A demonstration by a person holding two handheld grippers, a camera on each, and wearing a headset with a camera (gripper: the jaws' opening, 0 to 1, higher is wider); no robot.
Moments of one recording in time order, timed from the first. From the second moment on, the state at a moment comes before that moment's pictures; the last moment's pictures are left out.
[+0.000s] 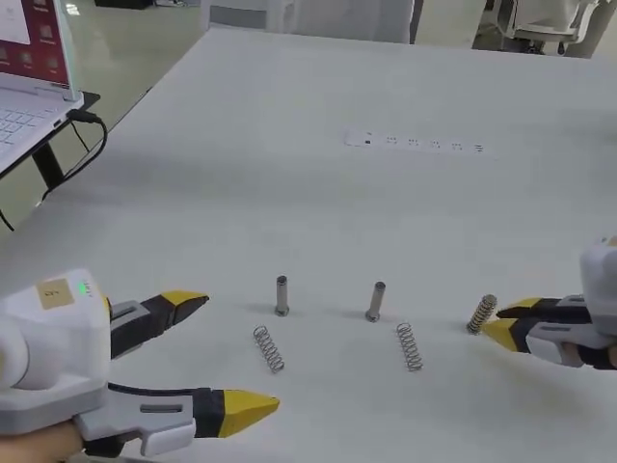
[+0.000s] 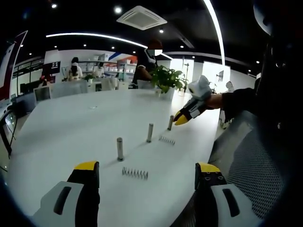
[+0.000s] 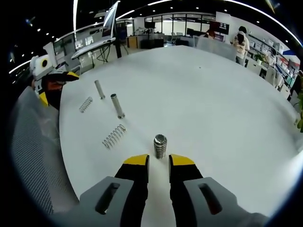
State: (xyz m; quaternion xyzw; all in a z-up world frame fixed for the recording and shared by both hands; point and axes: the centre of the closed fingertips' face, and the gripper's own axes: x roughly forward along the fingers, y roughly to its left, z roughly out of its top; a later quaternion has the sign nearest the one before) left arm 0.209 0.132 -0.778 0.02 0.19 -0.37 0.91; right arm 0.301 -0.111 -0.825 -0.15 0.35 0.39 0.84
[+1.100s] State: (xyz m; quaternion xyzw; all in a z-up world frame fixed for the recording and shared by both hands) left arm 0.208 0.130 -0.775 0.02 0.18 -0.37 0.91; right arm 0.255 -0.096 -0.820 -0.17 0.40 0.41 0.80
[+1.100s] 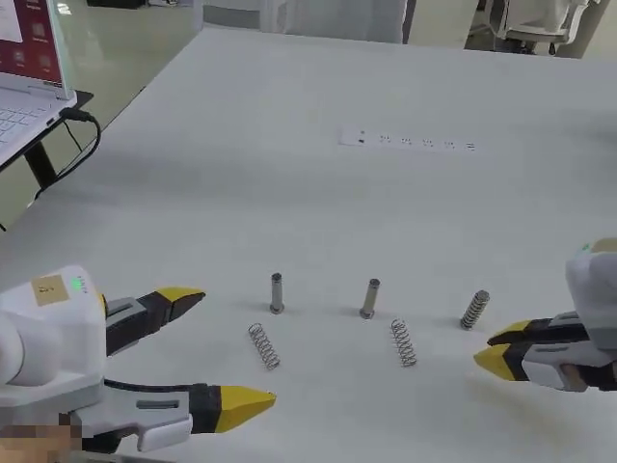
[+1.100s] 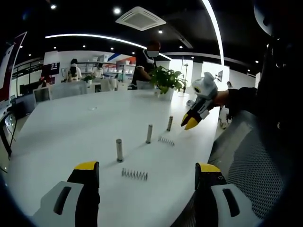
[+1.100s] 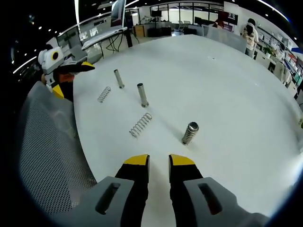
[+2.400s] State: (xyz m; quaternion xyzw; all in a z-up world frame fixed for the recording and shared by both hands) left arm 0.209 0.132 -0.774 0.02 0.18 -0.37 0.91; right arm 0.276 -0.029 -0.821 -0.19 0.40 0.45 0.77
